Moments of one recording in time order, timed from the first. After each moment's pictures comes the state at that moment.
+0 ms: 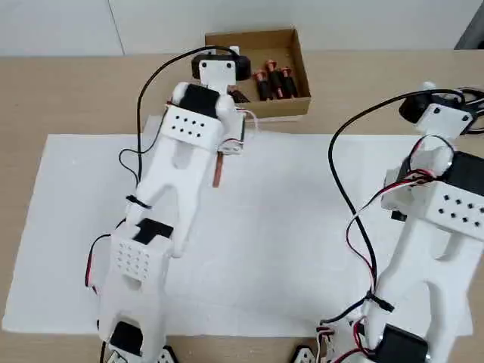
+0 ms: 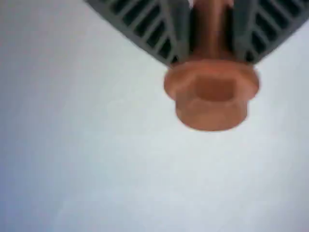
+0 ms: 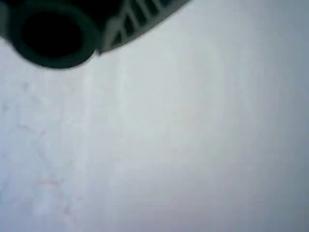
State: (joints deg) left arm 15.5 39.4 -47.2 99.1 14.8; right arm 18.9 -20.0 3.7 97.3 9.5
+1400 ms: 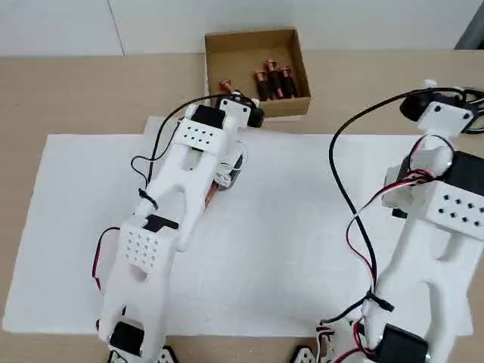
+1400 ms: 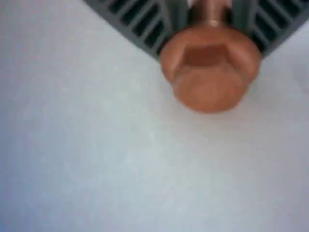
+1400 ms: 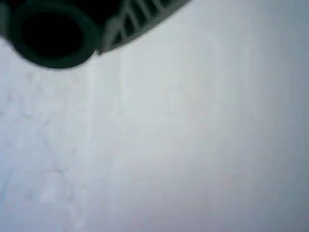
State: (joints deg) left arm 15.6 48.5 -39.3 95.5 -0.4; right arm 18.9 -20.0 3.7 96.0 9.5
